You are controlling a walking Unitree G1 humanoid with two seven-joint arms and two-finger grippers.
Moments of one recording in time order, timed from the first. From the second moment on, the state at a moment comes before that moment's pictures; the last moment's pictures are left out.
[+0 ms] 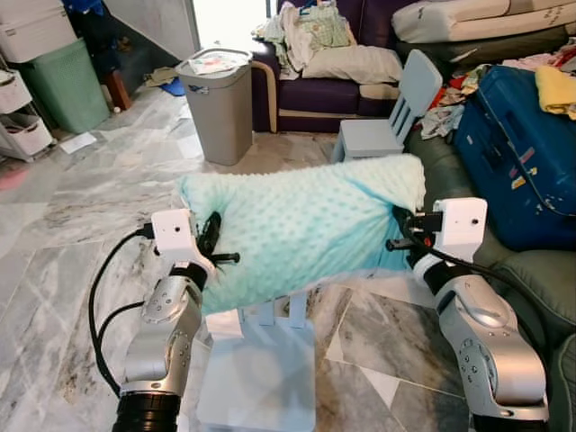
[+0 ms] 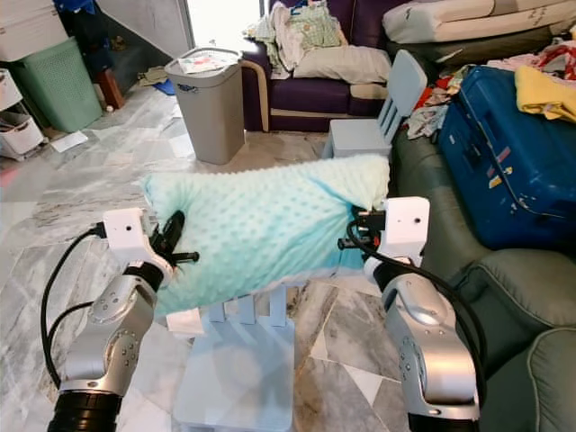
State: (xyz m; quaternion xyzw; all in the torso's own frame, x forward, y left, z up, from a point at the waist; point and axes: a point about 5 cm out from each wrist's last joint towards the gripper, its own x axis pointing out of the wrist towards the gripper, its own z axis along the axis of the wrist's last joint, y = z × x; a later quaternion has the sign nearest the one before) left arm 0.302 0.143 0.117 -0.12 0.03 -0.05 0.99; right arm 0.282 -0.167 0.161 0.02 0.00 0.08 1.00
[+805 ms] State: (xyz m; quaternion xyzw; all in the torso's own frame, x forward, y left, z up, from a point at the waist) left arm 0.297 0.144 0.111 -0.13 0.05 -0.05 0.99; right arm 0.280 -0.163 0.157 0.02 0.01 0.09 1.00
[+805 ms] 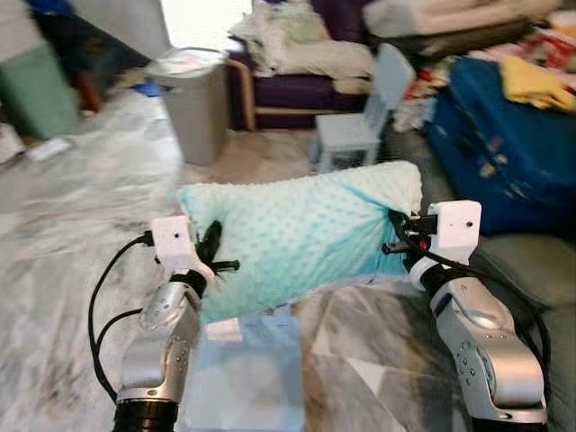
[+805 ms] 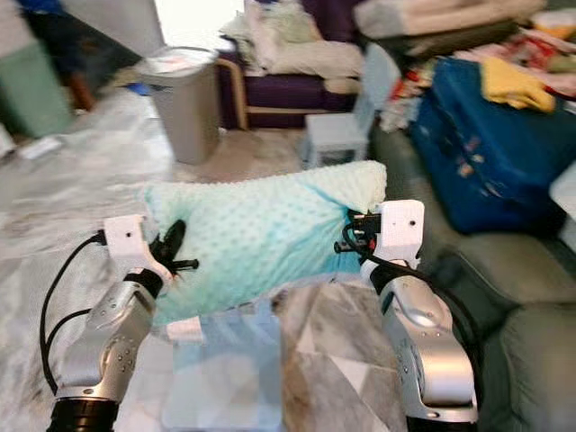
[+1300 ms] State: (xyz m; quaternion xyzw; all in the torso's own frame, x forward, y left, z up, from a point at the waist) left arm 0.296 0.140 0.113 -0.13 0.06 -0.06 0.99; right arm 0.279 -0.163 0.155 0.02 0.02 0.08 1.00
